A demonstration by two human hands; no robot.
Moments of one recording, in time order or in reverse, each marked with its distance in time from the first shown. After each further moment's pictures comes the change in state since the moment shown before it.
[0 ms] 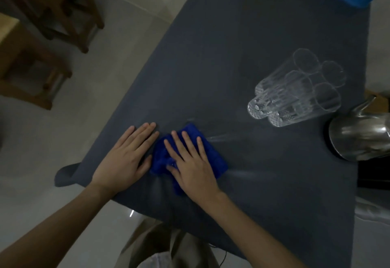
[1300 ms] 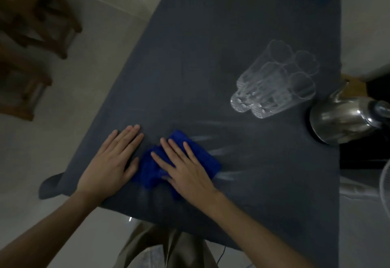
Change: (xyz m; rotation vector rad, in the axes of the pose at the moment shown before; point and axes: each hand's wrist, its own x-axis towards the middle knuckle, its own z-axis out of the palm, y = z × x) left_hand -0.002 -0.002 0.001 -0.003 0.009 -0.002; right_hand -0.015 0.012 0.008 0.009 0.000 -0.126
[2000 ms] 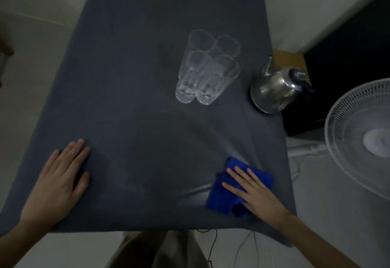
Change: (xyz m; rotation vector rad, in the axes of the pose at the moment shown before) left_hand 0.005 0.000 0.006 -0.012 -0.015 0.012; right_hand -0.264 0.119 0.006 -0.233 -0.194 0.289
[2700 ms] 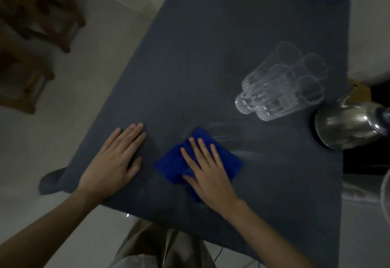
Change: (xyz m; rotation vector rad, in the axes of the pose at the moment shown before) left_hand -0.005 0.001 -0.008 0.041 -0.007 -0.017; right_hand 0.189 -0.145 -0.079 0.236 0.195 -0.123
